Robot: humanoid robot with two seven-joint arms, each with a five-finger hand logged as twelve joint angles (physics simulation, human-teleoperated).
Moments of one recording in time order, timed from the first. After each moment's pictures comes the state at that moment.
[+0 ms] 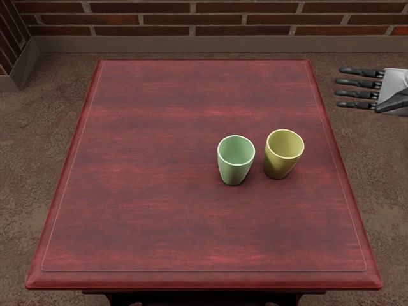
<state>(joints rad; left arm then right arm) -0.04 0.00 -0.03 -0.36 0.21 0.13 0.23 0.91 -0.99 0.55 1.04 0.42 0.61 -0.61</state>
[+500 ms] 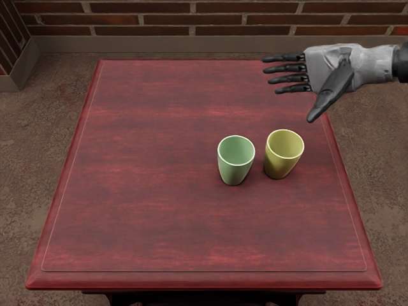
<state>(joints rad) -0.04 0.00 -0.03 -0.36 0.21 0.13 0.23 1.15 -0.80 0.55 1.23 -0.02 0.61 -0.61</state>
